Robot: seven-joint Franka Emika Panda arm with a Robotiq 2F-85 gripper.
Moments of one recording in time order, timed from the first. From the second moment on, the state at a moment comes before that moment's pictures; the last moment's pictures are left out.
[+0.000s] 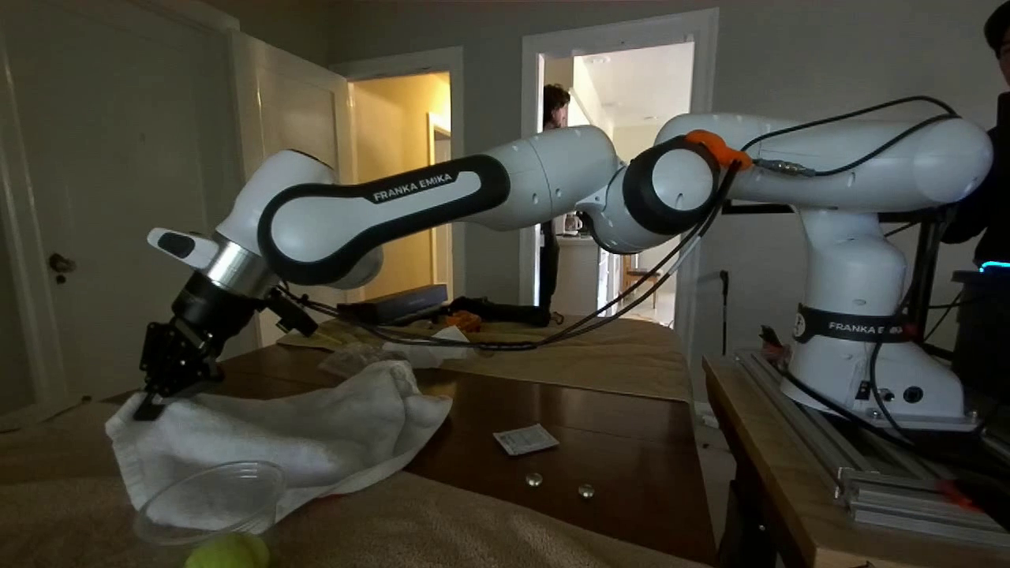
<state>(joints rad) 0.34 1.47 0.25 -0.45 -0.06 2.48 -1.07</state>
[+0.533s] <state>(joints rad) 0.34 1.45 0.05 -0.46 -0.07 2.45 -0.59</state>
